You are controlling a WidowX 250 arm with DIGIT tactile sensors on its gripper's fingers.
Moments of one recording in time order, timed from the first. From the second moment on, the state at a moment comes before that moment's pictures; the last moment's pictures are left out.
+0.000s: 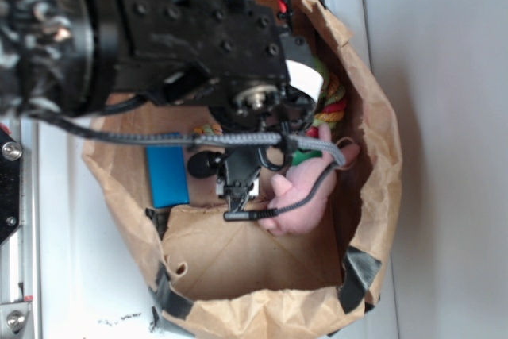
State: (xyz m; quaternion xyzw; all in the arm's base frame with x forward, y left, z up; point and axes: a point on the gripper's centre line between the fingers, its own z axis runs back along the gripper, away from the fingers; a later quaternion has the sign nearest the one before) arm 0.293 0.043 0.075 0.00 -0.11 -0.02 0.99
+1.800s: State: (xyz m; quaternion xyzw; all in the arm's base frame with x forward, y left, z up) arm 0.308 0.011 0.032 0.02 -0.10 0.00 0.99
